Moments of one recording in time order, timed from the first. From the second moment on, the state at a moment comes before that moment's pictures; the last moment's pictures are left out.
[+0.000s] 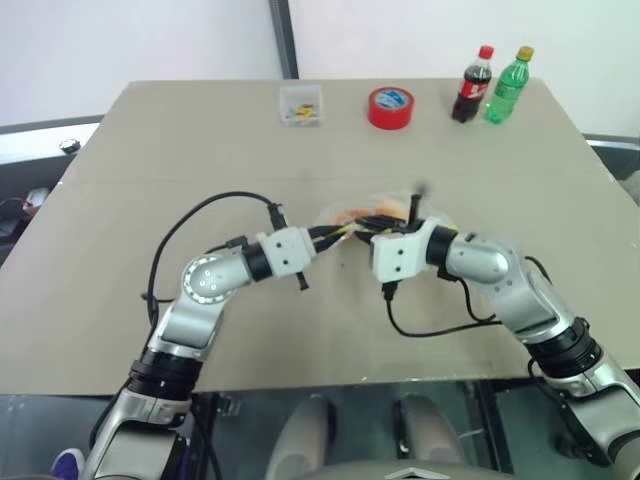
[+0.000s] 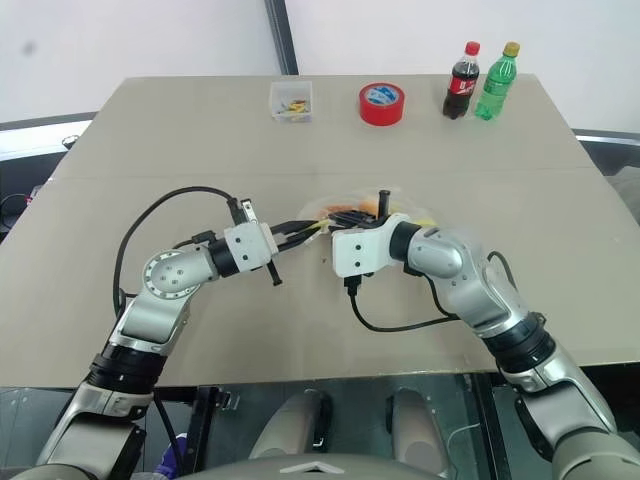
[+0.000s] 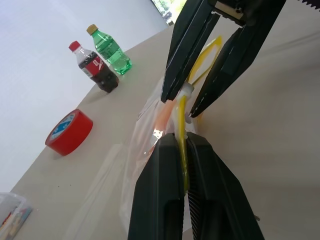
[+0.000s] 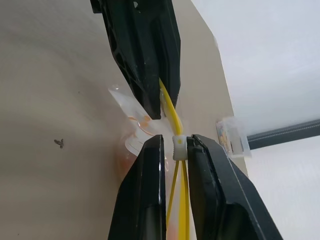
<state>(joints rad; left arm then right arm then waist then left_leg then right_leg) -0.36 0.56 -0.13 -0.03 -0.03 -0.26 -0.81 -0.57 -0.50 0.42 -0.21 -0.36 -0.03 0.72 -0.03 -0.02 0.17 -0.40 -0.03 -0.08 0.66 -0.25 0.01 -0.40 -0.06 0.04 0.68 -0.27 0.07</state>
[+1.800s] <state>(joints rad) -0.37 0.55 -0.13 -0.03 -0.04 -0.24 -0.81 -0.50 -0.51 0.39 -0.28 -0.37 0.09 0.71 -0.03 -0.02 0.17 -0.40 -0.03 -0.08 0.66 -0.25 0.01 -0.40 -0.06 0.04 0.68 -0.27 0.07</state>
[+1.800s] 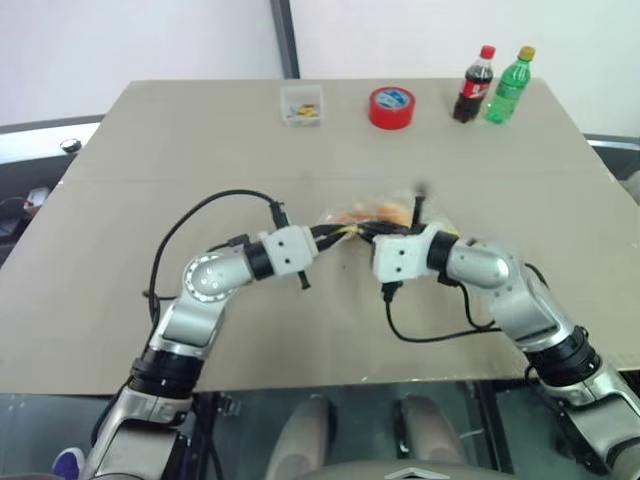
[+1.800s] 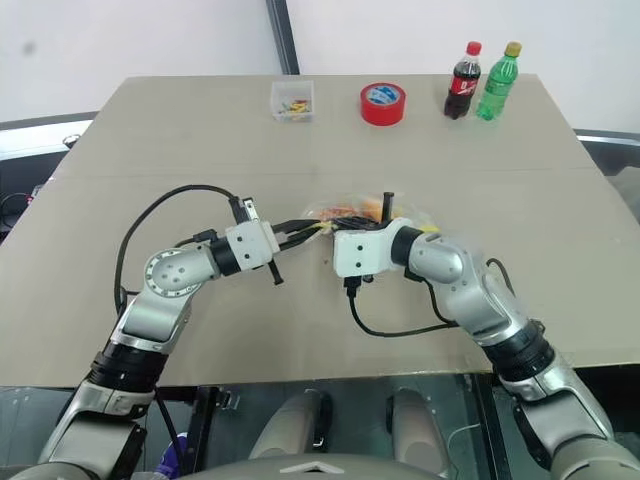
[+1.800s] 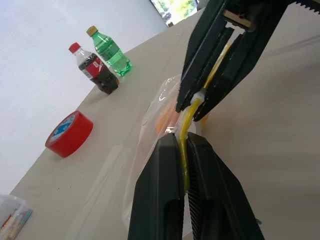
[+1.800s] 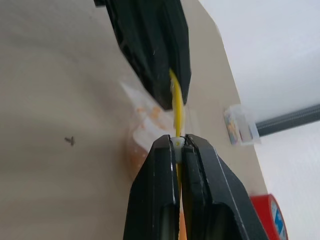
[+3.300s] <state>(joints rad) -0.57 0.56 -0.08 0.08 -0.22 -0.13 -0.81 -0.60 -0.72 0.14 -0.23 -0.12 0.34 0.67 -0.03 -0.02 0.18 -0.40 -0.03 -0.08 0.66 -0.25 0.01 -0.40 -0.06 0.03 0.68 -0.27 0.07</state>
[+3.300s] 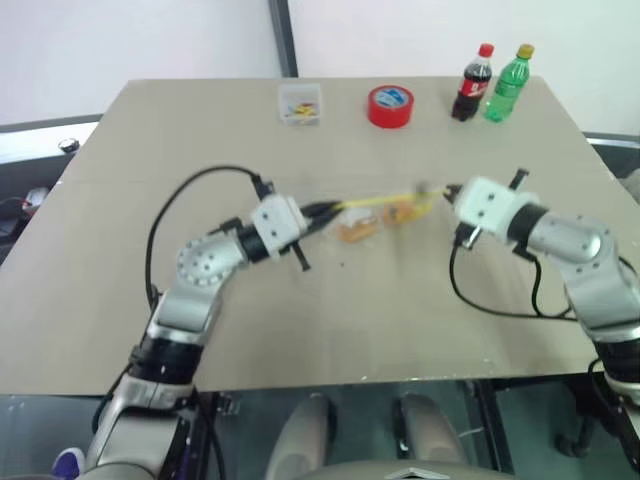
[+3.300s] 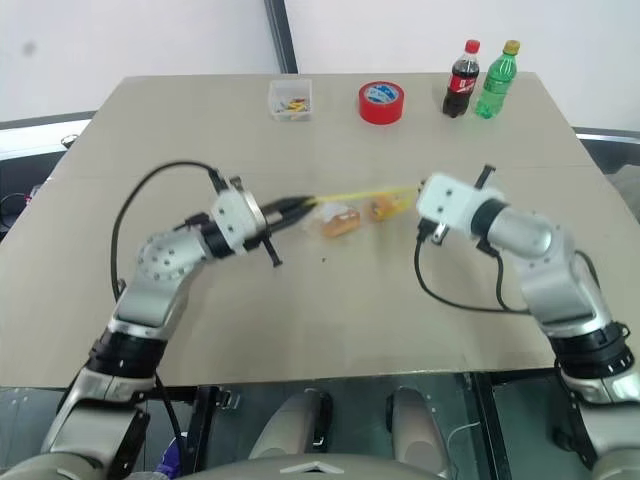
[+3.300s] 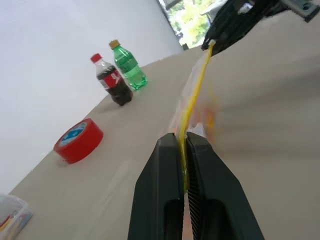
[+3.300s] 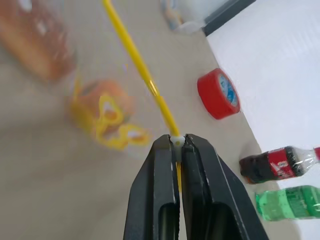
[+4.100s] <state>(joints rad) -0.45 0.57 -0.16 0.17 -0.15 -0.24 -0.91 -0.20 -0.71 0.09 -0.38 -0.10 0.45 0.57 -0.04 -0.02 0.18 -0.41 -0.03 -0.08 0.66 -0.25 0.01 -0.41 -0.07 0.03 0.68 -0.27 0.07</state>
